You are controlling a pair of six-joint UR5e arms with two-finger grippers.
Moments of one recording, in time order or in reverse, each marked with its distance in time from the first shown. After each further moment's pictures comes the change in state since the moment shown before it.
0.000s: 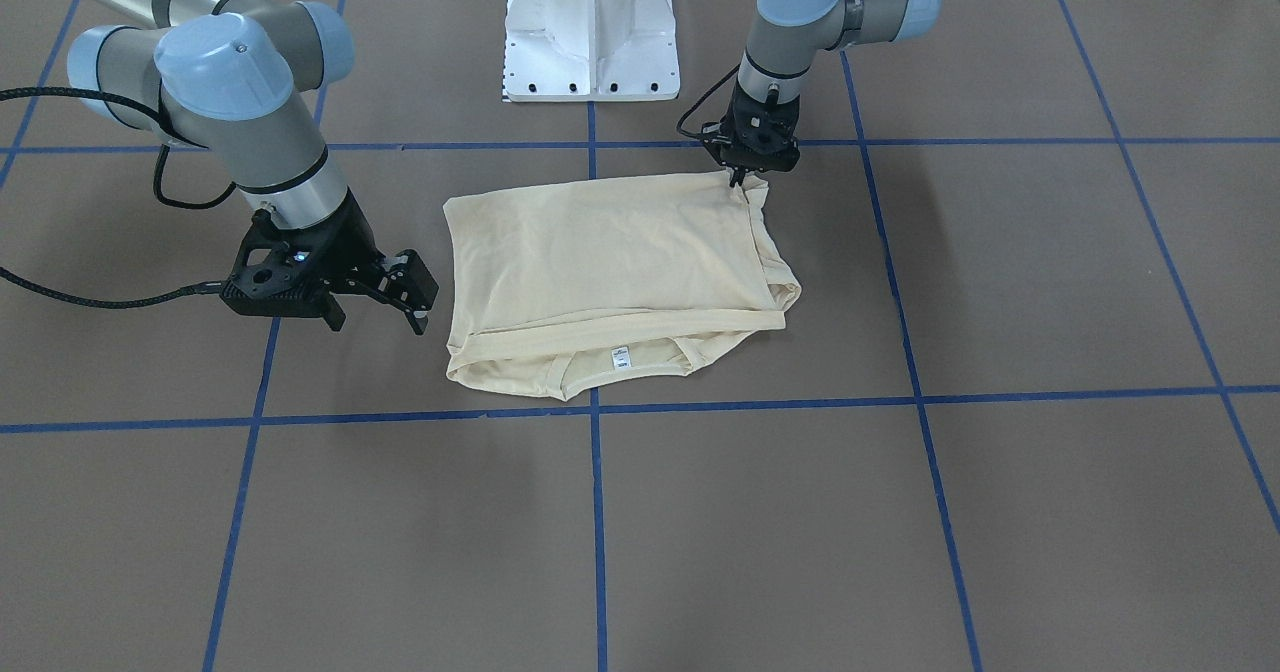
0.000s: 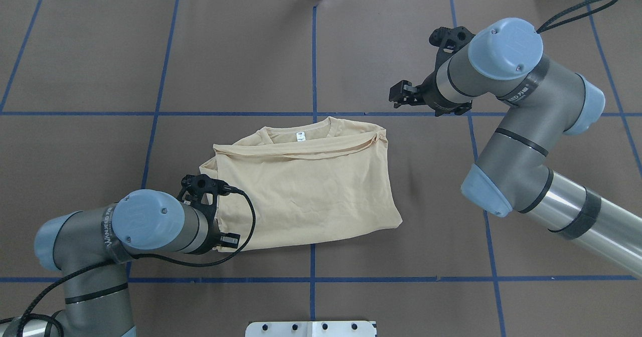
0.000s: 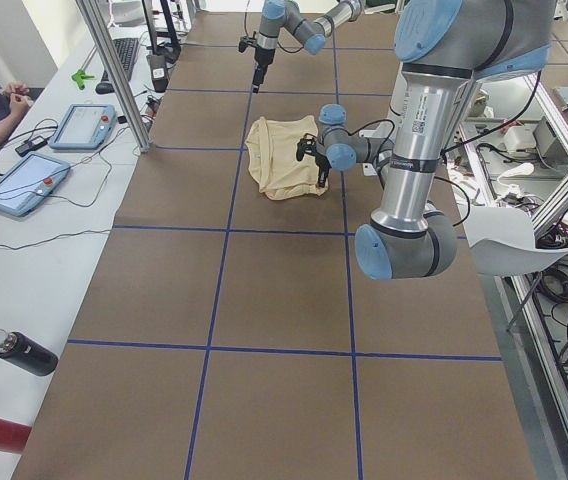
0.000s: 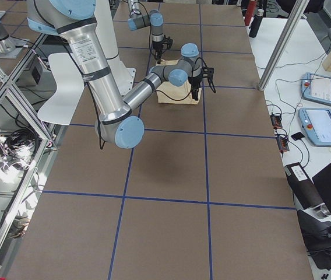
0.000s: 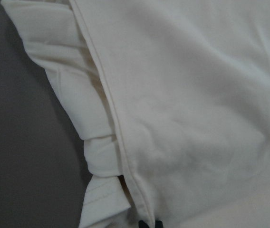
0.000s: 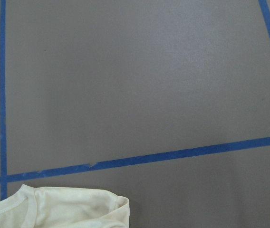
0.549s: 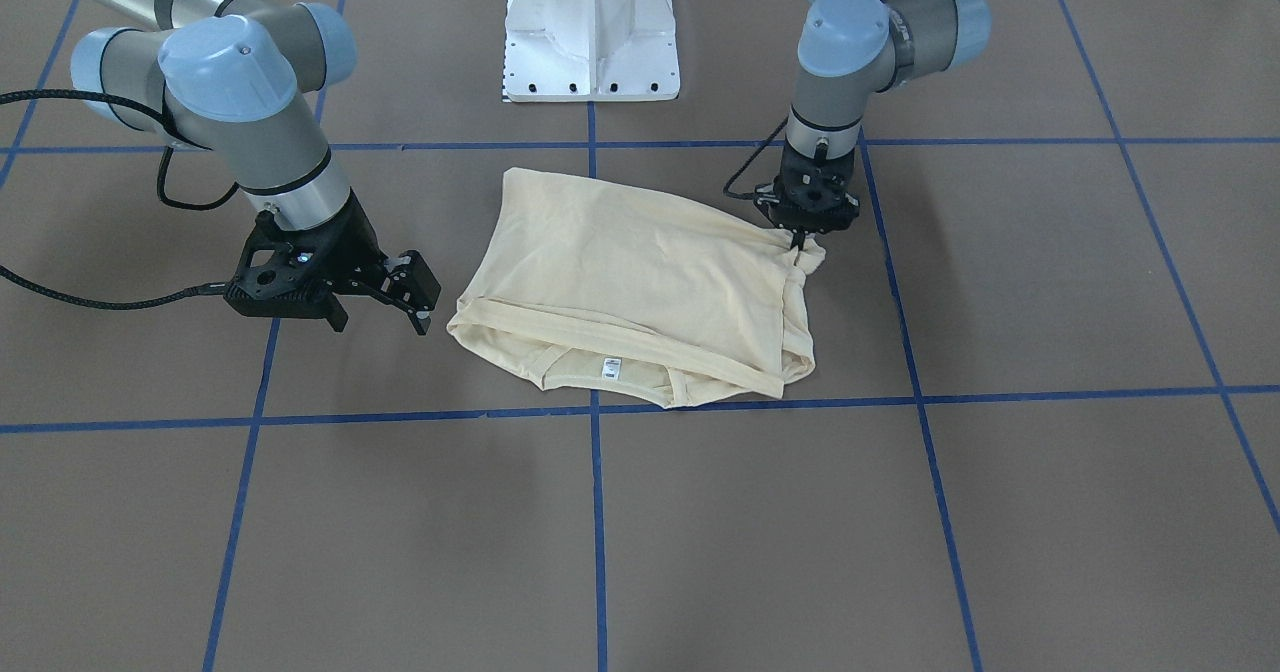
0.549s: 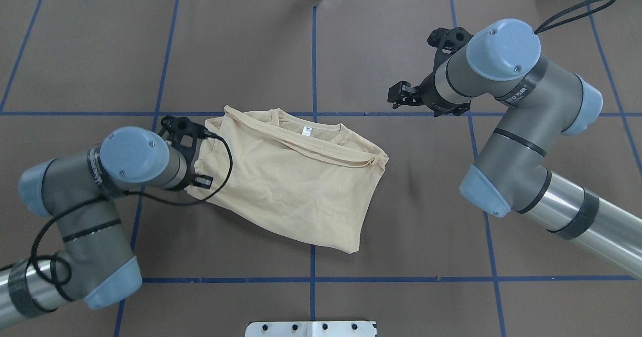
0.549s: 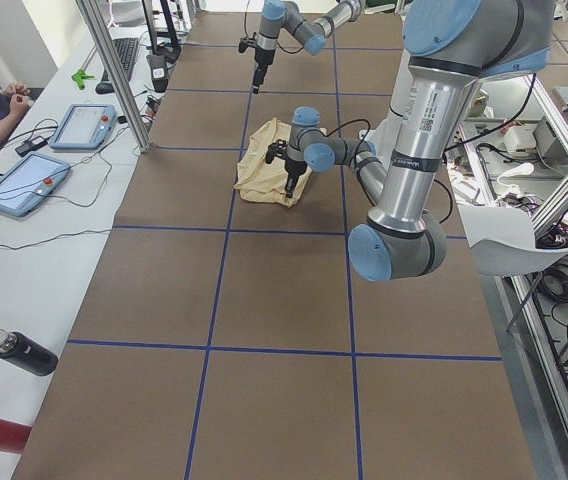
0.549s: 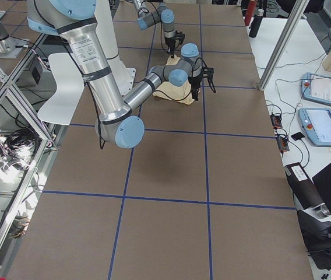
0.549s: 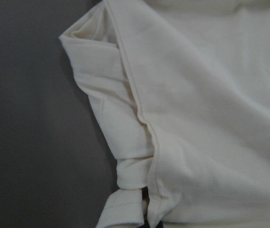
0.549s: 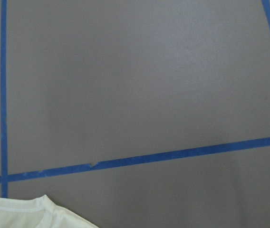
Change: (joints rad) left arm -0.209 -0.062 0.115 0.081 0.058 0.276; right arm -0.002 0.005 -0.005 0.003 -0.001 0.000
